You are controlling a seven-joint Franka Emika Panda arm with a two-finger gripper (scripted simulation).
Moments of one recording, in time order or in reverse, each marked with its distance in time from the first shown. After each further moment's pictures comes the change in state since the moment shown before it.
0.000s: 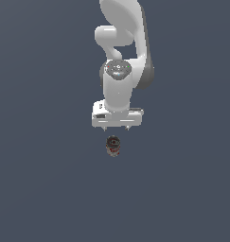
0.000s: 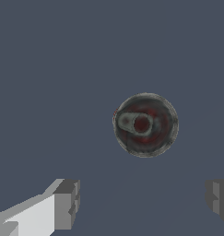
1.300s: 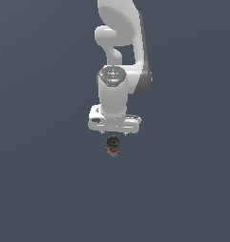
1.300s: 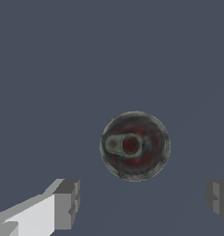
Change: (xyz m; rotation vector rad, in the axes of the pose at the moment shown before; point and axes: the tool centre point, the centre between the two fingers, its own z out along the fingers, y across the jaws) arm 0.019 0.011 0.010 0.014 0.014 0.138
